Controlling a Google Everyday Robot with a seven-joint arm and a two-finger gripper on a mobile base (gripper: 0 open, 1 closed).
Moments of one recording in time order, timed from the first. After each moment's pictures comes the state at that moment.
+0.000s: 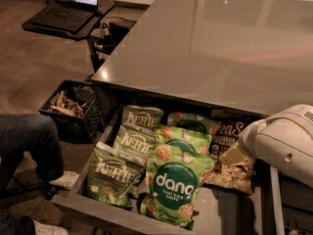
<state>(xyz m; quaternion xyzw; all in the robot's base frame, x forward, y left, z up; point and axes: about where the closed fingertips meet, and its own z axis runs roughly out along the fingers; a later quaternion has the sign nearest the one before) 0.508 -0.279 0.696 -0.31 0.90 -0.15 0.26</state>
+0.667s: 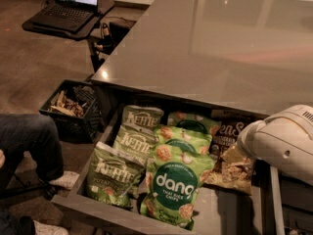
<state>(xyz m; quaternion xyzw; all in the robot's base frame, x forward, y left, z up) 0.509 -0.276 0.686 -0.33 0.90 -0.14 0.25</state>
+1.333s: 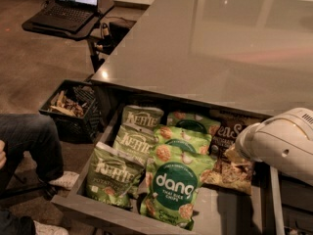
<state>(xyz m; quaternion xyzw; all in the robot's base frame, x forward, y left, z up) 0.507 -0.269 0.673 -0.34 0.90 -0.12 0.25</state>
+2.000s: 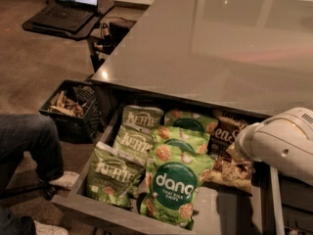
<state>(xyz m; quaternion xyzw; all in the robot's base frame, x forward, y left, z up) 0.507 -0.269 0.673 -0.34 0.90 -0.12 0.25</state>
